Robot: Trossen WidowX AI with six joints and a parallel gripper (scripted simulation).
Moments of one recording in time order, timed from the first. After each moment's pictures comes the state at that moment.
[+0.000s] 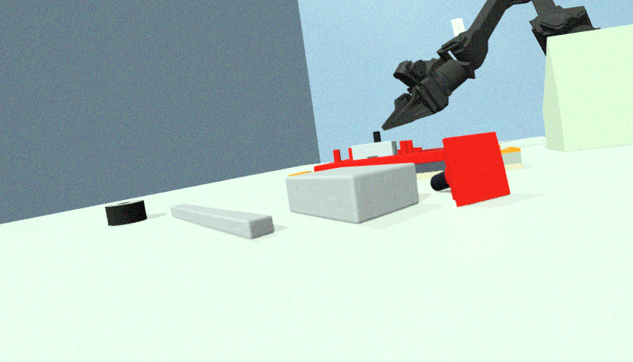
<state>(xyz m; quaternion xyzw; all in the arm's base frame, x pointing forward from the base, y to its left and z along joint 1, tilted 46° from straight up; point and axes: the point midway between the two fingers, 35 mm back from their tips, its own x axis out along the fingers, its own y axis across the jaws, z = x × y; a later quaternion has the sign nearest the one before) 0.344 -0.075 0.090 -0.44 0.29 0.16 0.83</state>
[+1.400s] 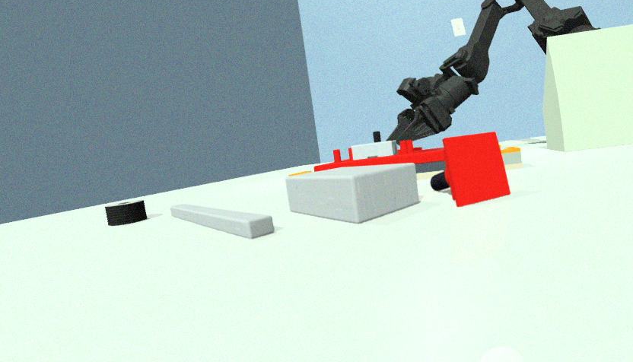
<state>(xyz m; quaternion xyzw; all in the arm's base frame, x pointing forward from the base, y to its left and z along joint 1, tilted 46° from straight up) 0.347 -0.102 0.067 -0.44 0.29 0.16 0.83</state>
